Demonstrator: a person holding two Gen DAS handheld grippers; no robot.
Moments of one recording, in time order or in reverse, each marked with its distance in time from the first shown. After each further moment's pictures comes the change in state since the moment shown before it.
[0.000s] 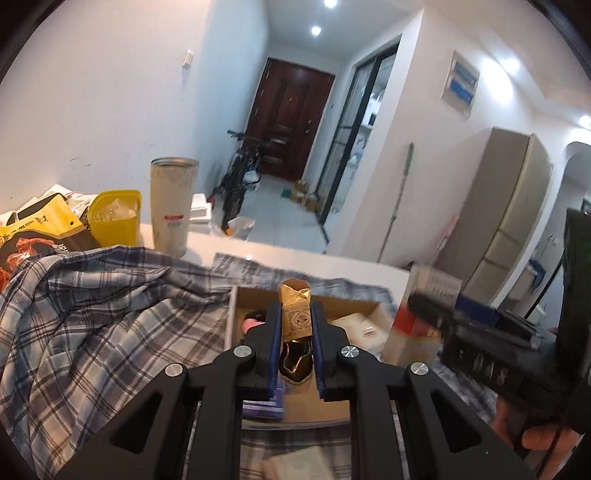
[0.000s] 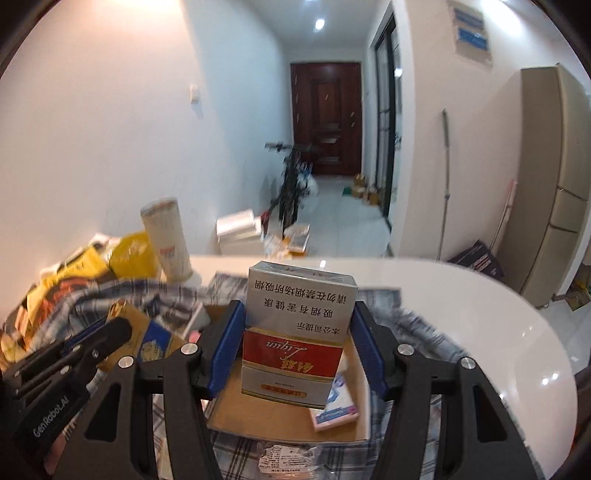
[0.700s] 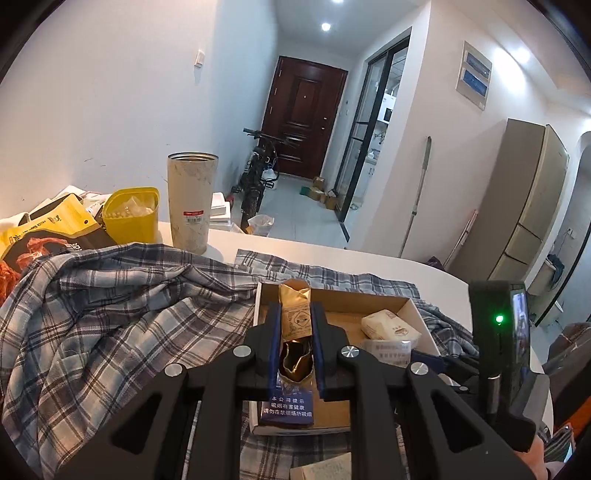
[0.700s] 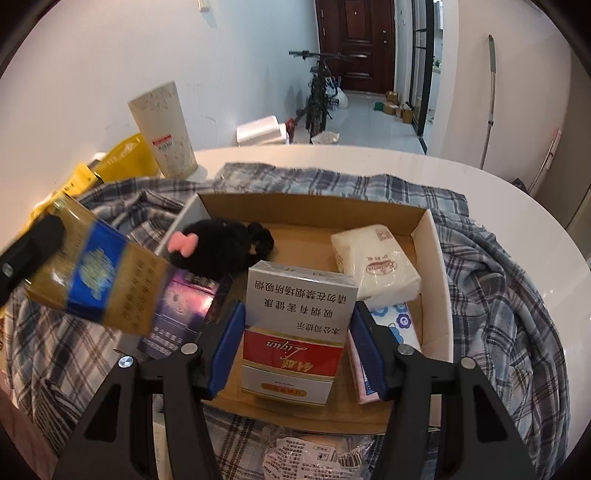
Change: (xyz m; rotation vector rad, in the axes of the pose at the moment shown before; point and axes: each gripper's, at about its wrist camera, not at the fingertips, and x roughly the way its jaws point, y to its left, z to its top) left arm 0.008 0.006 -0.008 0.013 0.002 0.055; right arm 0.094 0.004 -0.053 -0.014 0.337 0.076
